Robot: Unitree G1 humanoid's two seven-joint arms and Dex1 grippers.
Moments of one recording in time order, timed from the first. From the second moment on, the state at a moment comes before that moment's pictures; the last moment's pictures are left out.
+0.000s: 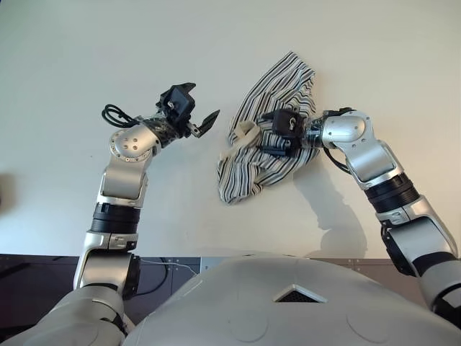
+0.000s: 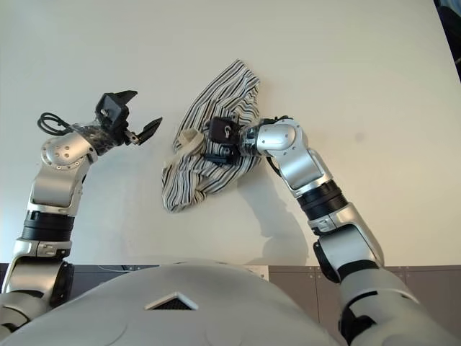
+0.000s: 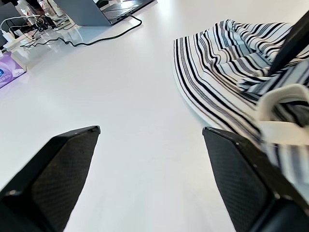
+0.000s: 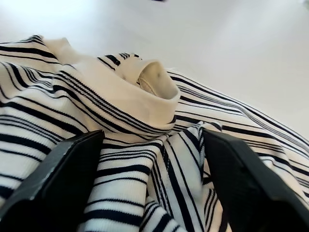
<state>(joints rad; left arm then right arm) -0.15 0.48 -0.13 0.10 -0.03 0.11 -0.61 -0.39 -0.42 0.51 0.14 -0.07 0.17 0.92</state>
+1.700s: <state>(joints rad) -0.41 0.59 -0.35 0.57 0.13 -0.23 -0.79 -0.37 -0.55 0.24 0.34 -0.14 0.22 0.58</state>
